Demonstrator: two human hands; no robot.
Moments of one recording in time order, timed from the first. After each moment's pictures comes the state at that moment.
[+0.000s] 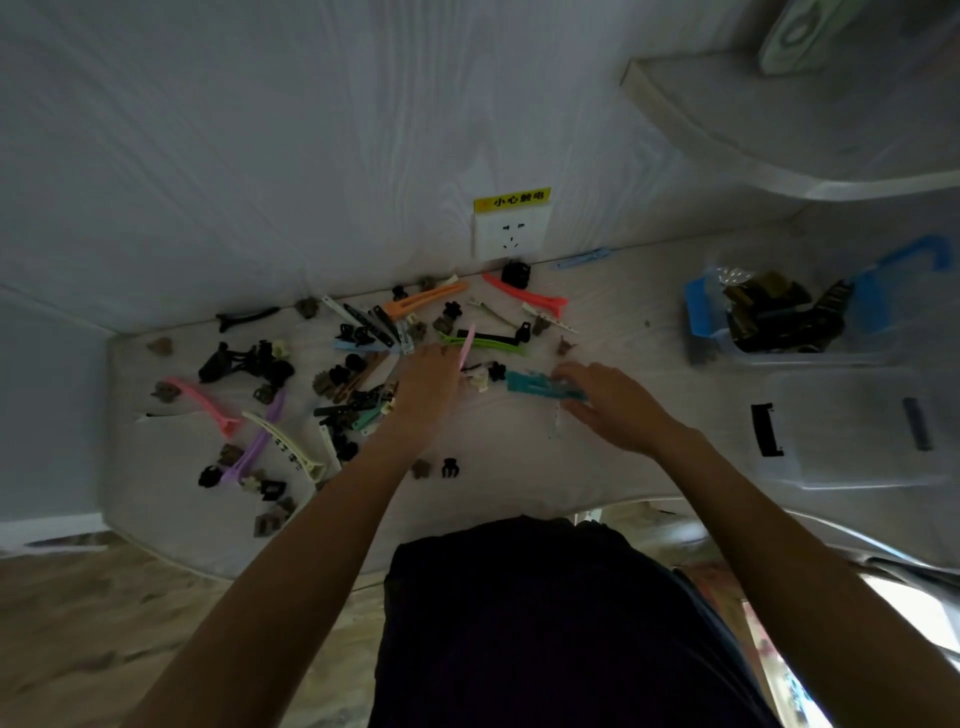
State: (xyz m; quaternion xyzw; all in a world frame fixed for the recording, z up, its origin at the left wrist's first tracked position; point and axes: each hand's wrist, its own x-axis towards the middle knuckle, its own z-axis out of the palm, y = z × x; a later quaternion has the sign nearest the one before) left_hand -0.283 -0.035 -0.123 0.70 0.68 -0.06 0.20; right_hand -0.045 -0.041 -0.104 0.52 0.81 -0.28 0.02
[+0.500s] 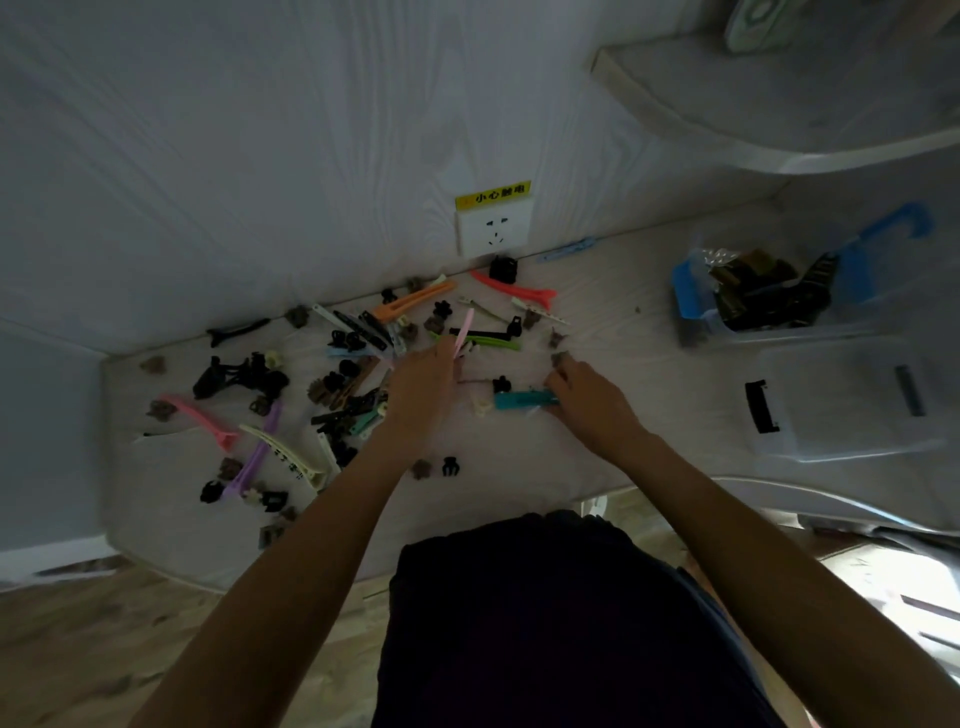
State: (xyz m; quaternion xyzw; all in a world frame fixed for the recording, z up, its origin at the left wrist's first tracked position) left_hand -0.285 -0.044 -0.120 0.73 0.67 0.06 0.15; right_hand -0.065 -0.060 -0.129 0.53 0.83 -0.15 0.07
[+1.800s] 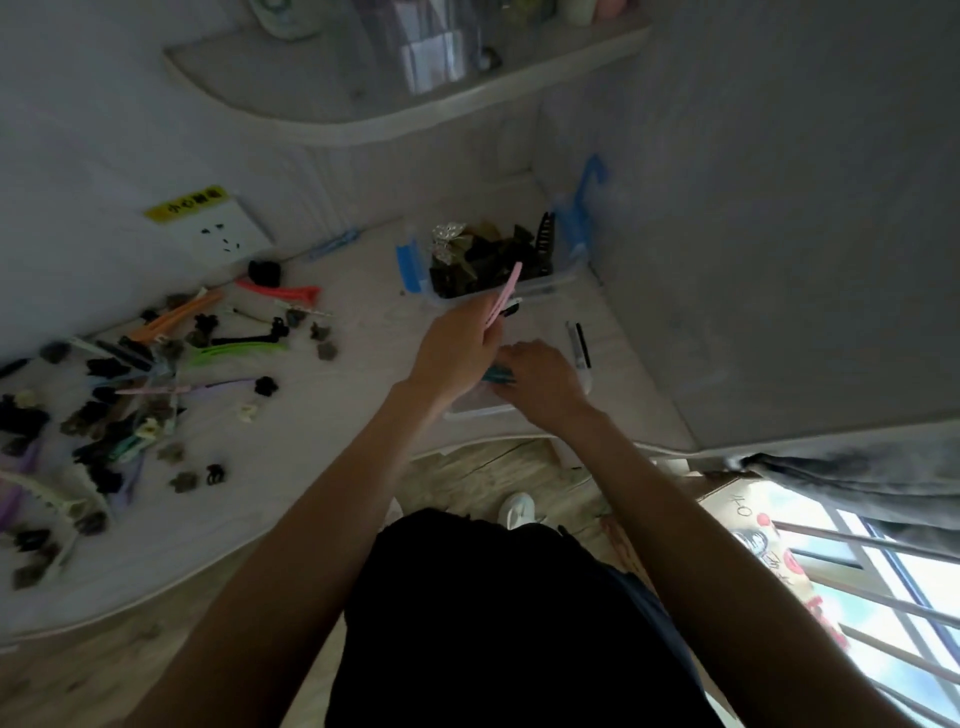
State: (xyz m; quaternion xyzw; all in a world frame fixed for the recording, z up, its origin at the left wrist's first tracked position) left_hand 0.028 -0.058 -0.052 0.77 0.53 0.18 0.31; right_hand 0.151 -0.095 -0.075 0.63 0.74 -0.24 0.03
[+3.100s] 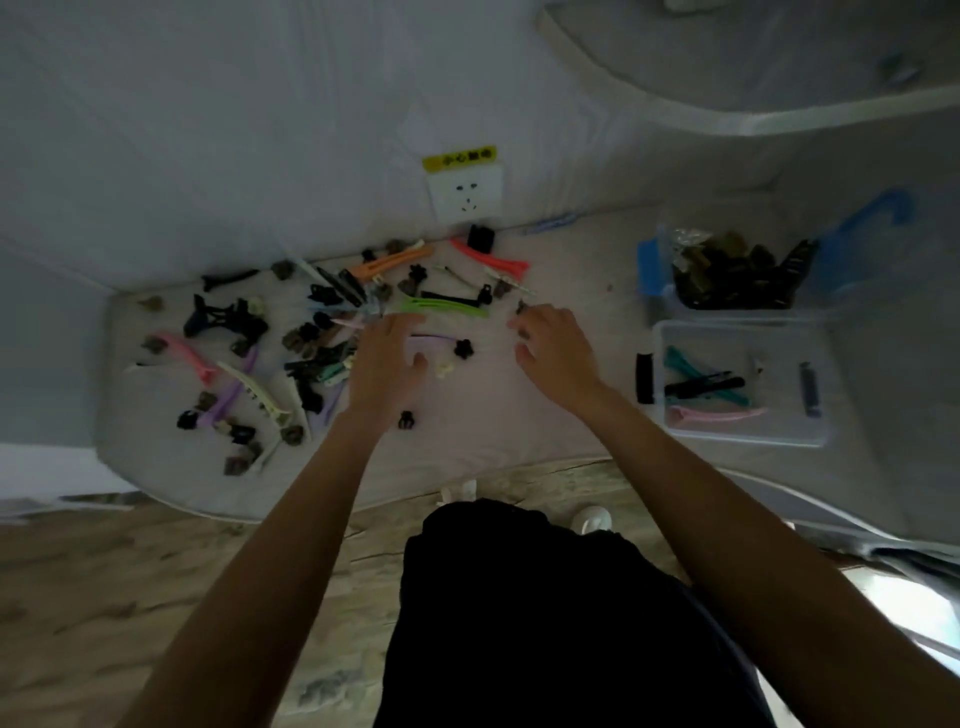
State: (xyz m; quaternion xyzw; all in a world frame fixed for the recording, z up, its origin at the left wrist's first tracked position) left_hand -0.271 -0.086 -0.100 0.63 0.73 0.14 0.20; right_hand -0.058 -0.048 -0.097 0.56 0.77 -0.28 -0.08
